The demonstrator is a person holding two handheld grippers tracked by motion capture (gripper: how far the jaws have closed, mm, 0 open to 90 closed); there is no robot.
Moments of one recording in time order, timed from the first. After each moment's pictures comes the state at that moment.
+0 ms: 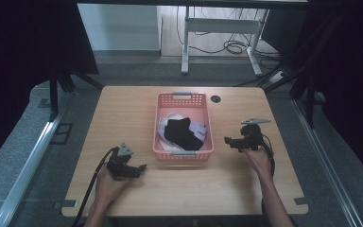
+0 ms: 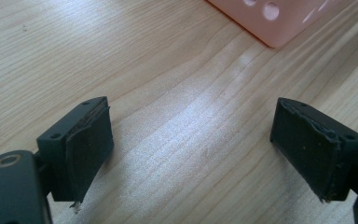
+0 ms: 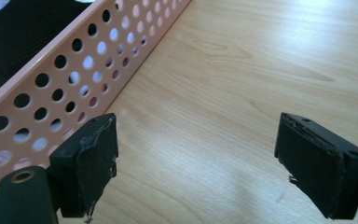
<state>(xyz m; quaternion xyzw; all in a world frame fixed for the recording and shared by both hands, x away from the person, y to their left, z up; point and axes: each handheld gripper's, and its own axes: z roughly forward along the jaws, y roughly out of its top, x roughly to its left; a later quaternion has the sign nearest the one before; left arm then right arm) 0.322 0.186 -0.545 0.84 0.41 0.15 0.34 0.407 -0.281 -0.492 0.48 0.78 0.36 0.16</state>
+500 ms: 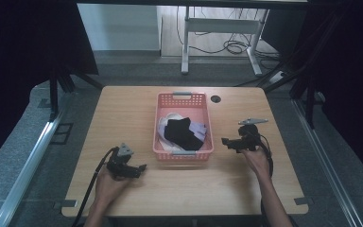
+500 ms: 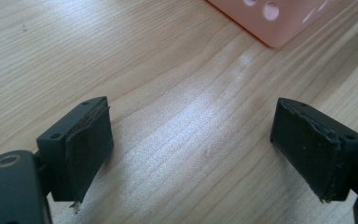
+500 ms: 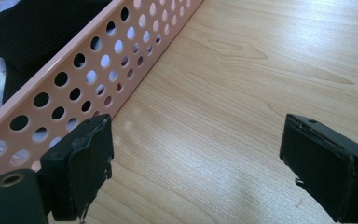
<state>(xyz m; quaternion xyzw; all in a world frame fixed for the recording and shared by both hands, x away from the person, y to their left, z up) 0.322 0.186 -0.545 0.84 0.41 0.15 0.34 0.406 -0.272 -0.491 0.47 0.79 0.36 0.15</state>
